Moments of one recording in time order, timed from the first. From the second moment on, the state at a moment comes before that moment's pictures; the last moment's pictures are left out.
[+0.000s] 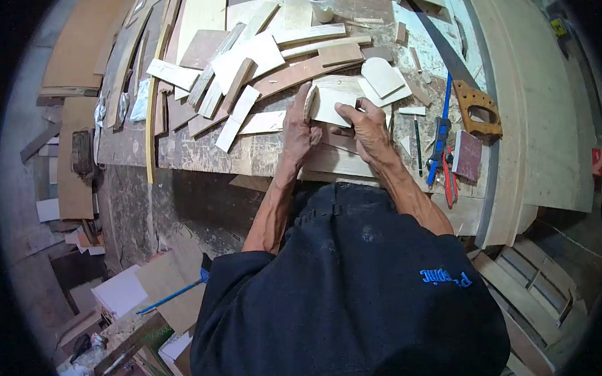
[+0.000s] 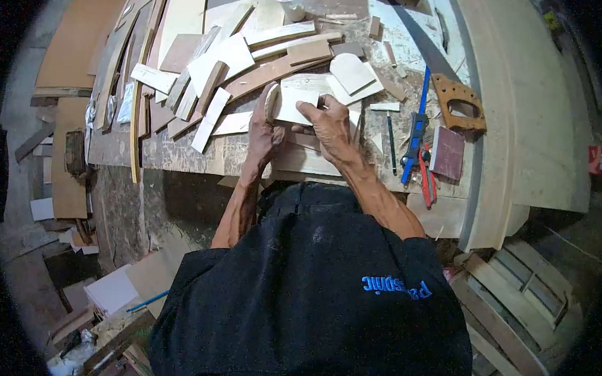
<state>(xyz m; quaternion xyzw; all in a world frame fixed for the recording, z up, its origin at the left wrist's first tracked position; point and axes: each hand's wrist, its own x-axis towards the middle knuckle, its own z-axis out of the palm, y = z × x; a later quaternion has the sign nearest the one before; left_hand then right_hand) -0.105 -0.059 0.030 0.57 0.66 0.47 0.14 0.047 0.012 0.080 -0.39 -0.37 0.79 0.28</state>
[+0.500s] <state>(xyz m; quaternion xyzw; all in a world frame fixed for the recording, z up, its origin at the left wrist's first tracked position) -0.122 -0.067 0.053 0.61 0.64 0.39 0.25 0.035 -0.001 0.081 -0.51 -0.48 0.64 0.32</state>
